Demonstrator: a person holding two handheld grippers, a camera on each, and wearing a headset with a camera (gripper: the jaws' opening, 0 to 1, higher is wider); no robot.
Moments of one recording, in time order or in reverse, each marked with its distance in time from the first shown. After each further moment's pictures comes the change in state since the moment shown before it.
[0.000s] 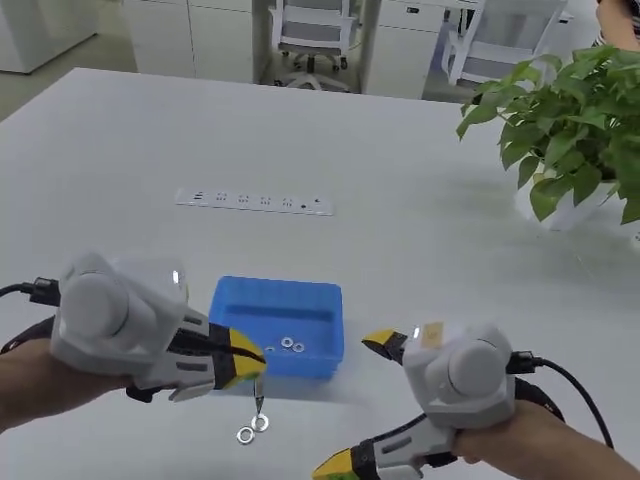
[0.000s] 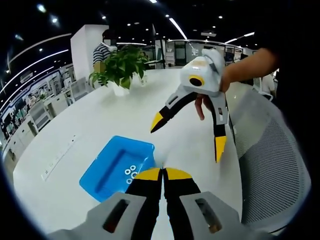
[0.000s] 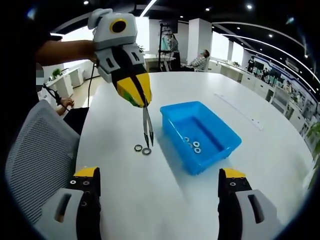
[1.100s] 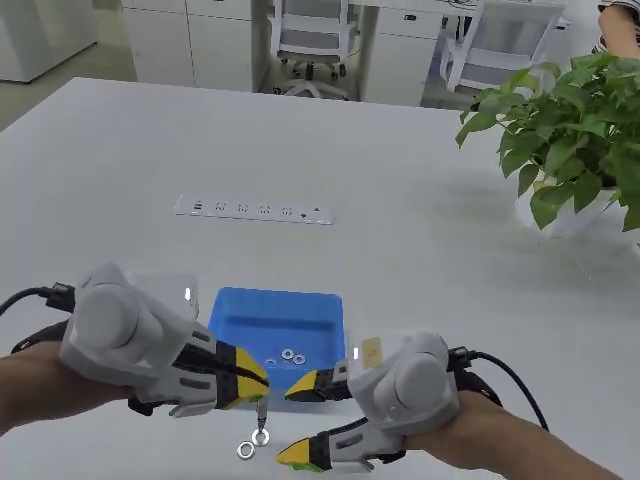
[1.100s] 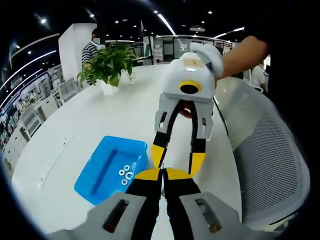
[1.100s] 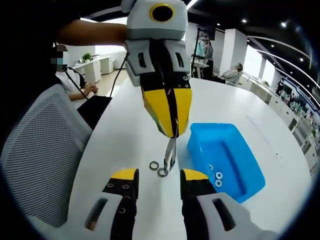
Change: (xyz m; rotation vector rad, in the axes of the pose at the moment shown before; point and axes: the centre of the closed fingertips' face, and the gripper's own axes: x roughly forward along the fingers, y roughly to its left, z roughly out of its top) left arm 0.006 -0.005 -0.003 0.052 0.038 -0.096; right arm 0.045 0.030 0.029 -0.234 -0.010 0.203
